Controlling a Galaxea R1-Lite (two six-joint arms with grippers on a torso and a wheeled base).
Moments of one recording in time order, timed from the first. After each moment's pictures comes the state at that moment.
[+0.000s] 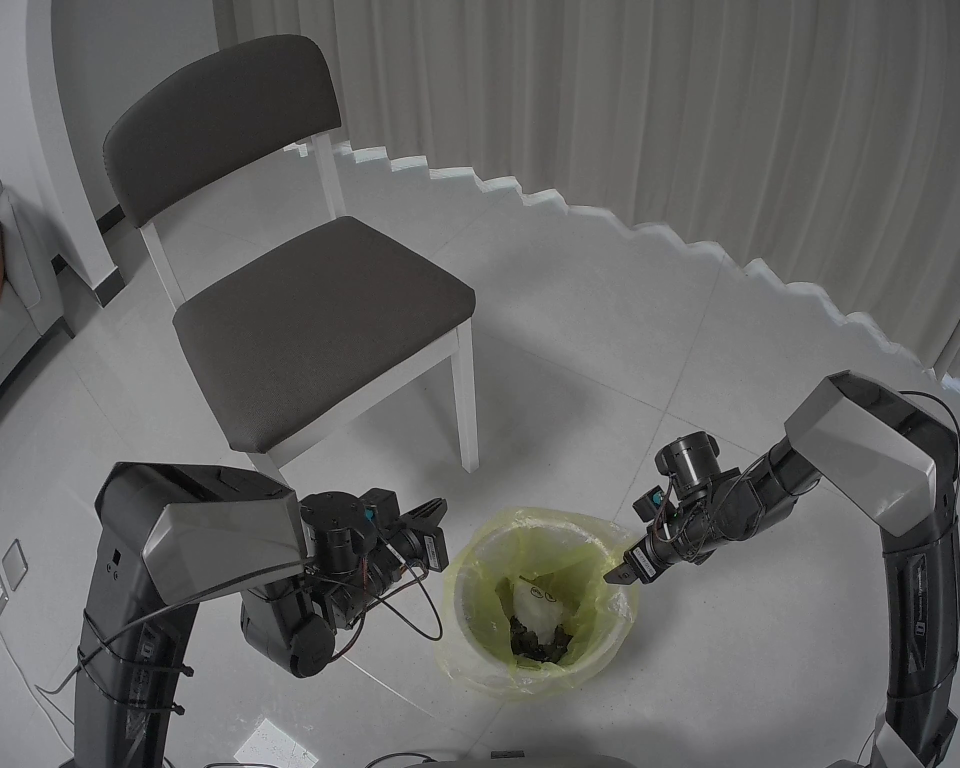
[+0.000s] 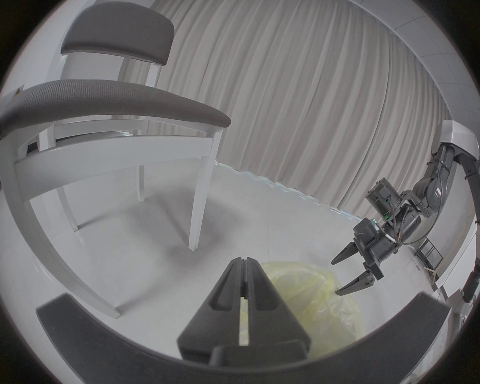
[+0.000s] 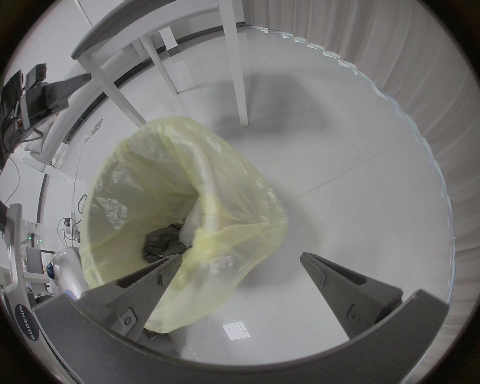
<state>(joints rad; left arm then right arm) -0.47 2.49 -0.79 -1.52 -0.07 -0.18 0.30 2.44 -1.24 -0.18 0.10 -0.29</state>
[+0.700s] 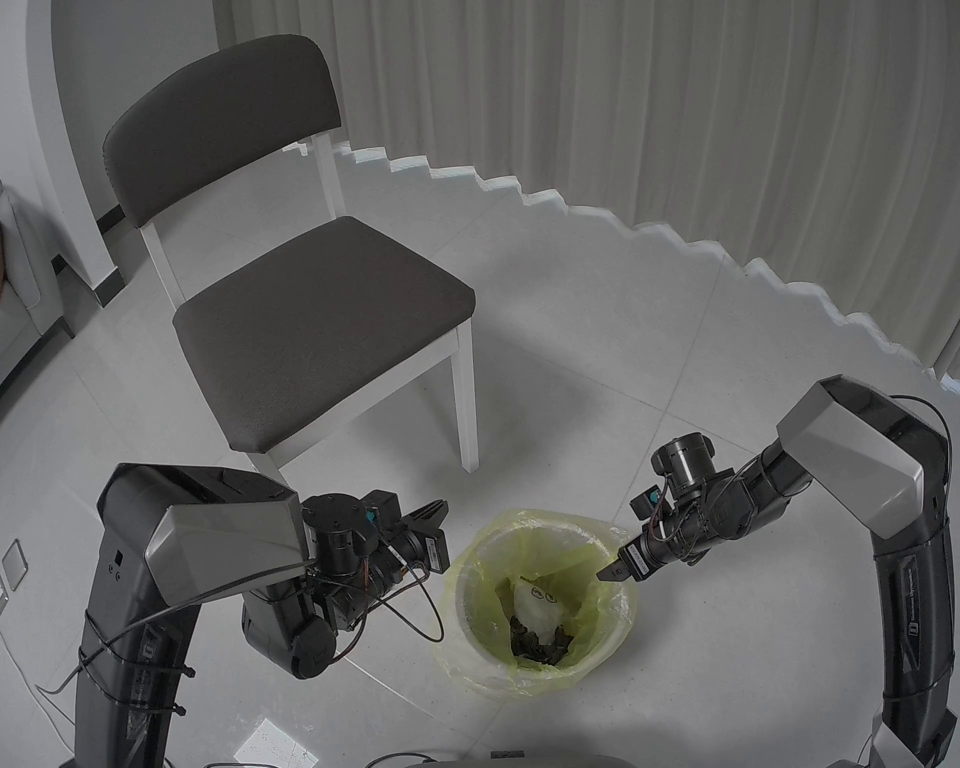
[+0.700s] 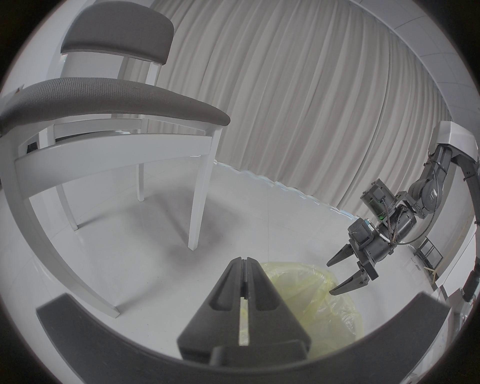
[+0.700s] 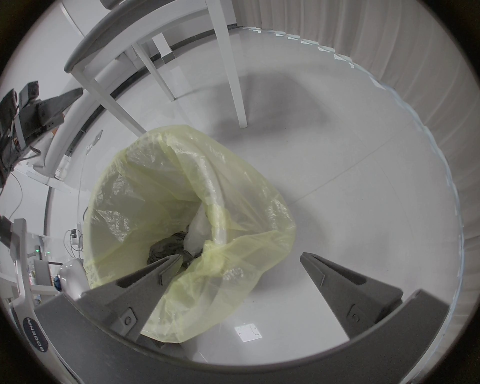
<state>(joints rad) -0.47 2.49 -0.79 -1.53 -0.07 -0.18 0.30 2.48 -1.29 -0.17 0.14 -0.23</state>
